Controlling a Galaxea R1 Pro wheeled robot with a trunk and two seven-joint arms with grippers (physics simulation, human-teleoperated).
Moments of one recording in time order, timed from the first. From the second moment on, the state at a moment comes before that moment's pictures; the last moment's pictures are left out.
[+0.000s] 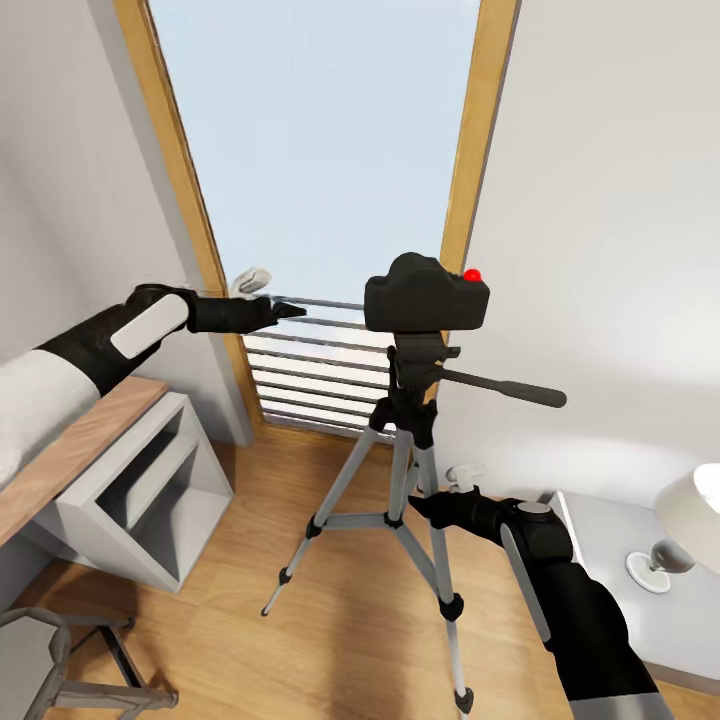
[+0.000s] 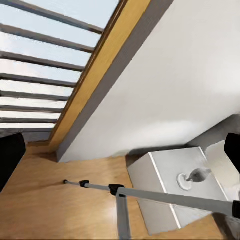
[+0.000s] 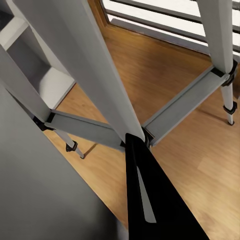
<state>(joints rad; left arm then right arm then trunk) -1.55 0.36 -1.00 -0.70 1.37 0.64 -0.34 -0.45 0.00 0.06 -1.46 0.05 0.80 0.46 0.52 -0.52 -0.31</state>
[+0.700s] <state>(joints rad) -1.12 0.29 -1.00 -0.28 1.37 0.40 -0.36 -0.45 0.00 0.06 -1.45 0.05 0.80 0.46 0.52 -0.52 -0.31</state>
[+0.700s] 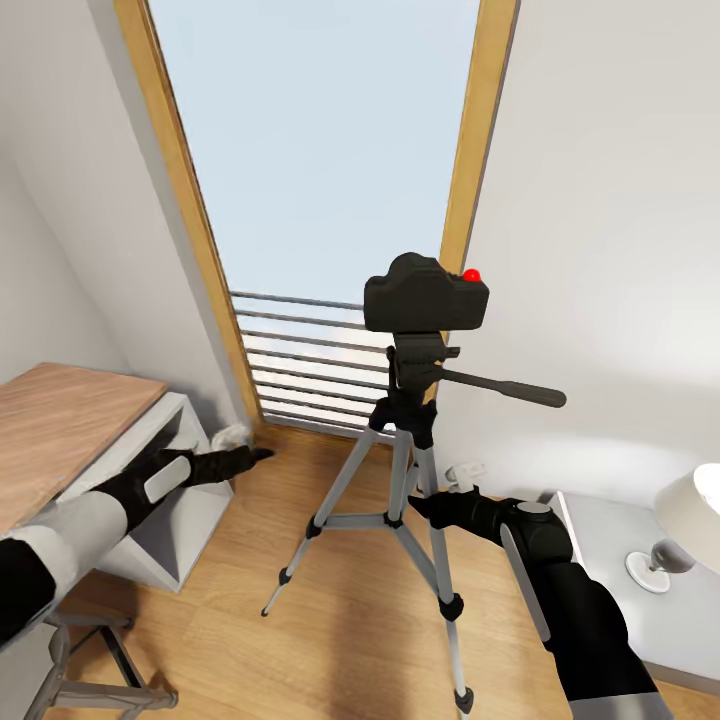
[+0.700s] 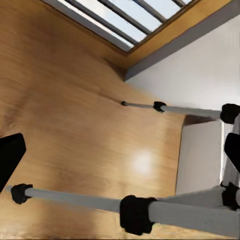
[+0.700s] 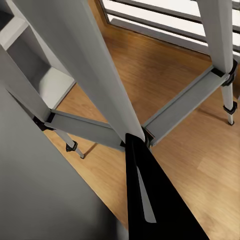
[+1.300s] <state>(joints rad) -0.79 0.17 -0.99 -0.01 1.37 0.15 -0.35 -0.45 0.00 0.06 -1.45 0.05 0.80 0.46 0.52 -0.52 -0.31</state>
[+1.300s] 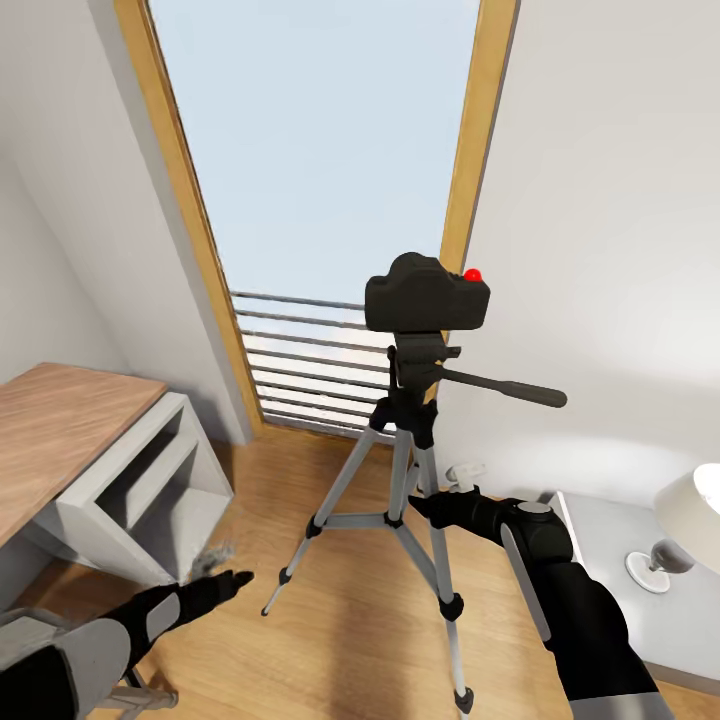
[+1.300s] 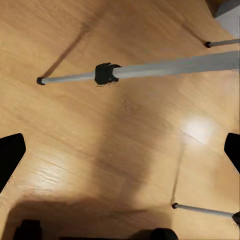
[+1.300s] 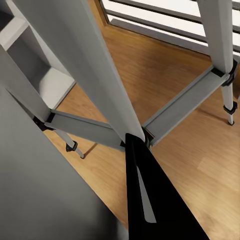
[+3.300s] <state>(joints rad) -0.25 0.04 -0.99 0.00 1.38 -0.03 0.14 -0.45 0.00 0.05 -1.45 0.05 0.79 0.46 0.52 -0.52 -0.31</state>
